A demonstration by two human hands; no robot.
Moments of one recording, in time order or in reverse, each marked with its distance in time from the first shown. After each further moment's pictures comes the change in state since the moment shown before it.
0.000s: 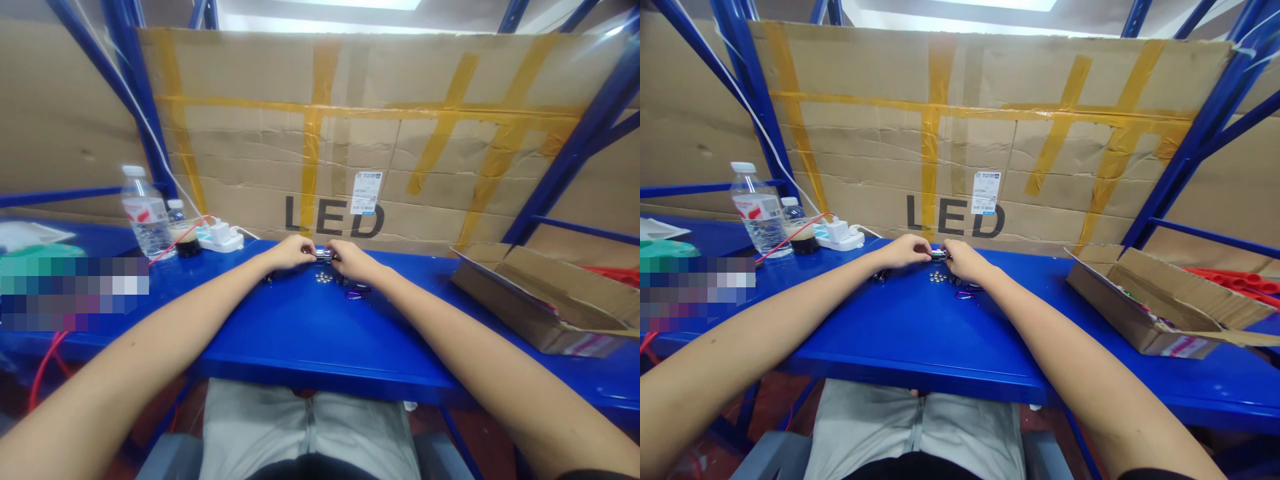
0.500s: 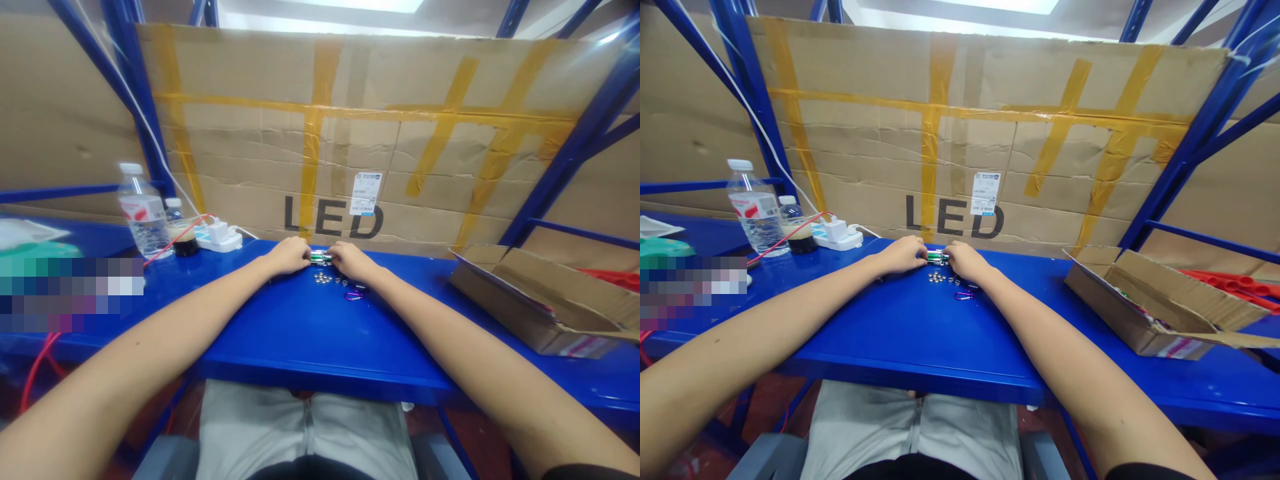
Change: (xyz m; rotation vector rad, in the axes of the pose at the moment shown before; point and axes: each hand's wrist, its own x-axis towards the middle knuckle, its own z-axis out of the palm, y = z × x) left_hand 0.002 -0.002 0.006 0.570 -0.005 0.081; right_hand 0.006 0.016 0.010 -0.128 0.004 -0.014
